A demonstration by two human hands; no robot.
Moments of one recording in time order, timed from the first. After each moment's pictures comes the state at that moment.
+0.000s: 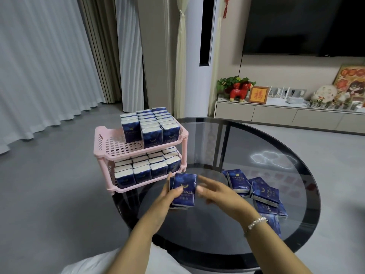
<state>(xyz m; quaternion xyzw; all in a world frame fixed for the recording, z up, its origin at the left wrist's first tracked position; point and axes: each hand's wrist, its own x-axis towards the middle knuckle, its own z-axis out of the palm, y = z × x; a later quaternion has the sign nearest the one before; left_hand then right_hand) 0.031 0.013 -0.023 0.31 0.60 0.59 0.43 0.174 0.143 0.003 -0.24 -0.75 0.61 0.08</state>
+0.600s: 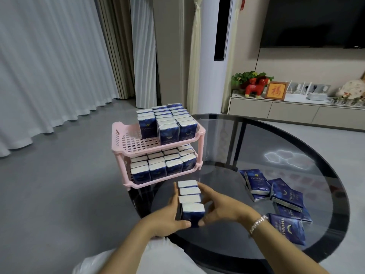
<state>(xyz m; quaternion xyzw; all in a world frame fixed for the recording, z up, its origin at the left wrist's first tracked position) 0.009 -0.024 -0.023 0.47 0.78 0.20 0.36 0.147 0.133 -0.011 -0.15 -0.87 0.47 -0.07</state>
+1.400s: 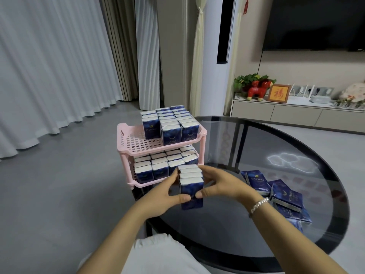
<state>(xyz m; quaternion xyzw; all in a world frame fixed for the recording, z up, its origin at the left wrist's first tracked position) -0.005 -0.030 0.020 0.47 0.74 0.38 0.29 0.138 0.138 0.040 -0.11 -0.85 0.52 0.04</state>
